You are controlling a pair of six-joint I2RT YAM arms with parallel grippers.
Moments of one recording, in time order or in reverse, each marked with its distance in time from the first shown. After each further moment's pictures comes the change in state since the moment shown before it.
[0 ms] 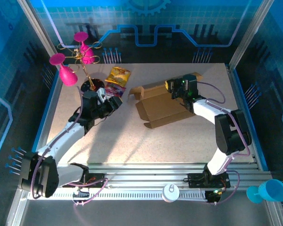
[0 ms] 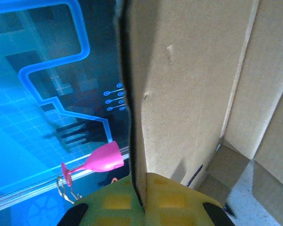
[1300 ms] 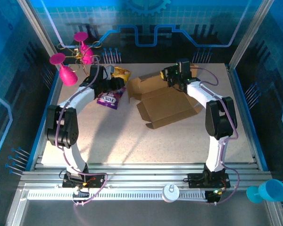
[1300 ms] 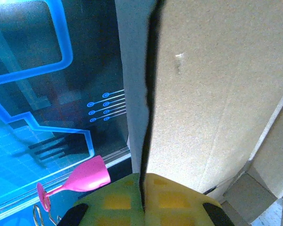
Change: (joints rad) left arm 0.107 0.631 0.615 -0.144 0.079 0.483; right arm -0.014 0.289 0.503 -0.349 -0.048 -0.092
